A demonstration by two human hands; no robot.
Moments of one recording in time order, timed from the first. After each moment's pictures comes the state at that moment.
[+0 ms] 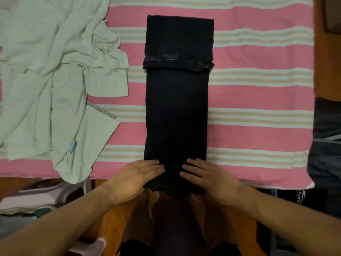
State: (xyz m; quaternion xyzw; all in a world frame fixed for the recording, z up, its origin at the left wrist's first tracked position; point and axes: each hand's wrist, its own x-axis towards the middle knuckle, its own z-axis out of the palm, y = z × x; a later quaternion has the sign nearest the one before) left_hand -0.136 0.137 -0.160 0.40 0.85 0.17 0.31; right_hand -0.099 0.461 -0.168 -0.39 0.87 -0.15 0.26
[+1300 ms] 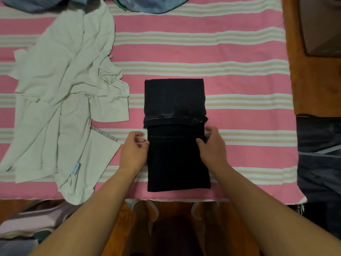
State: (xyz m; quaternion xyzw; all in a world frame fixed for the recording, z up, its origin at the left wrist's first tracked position) left_hand -0.243 0.198 -0.125 -0.24 0.83 0.45 0.20; right_hand -0.228 0.429 -0.135 0.29 0.86 -0.40 0.14
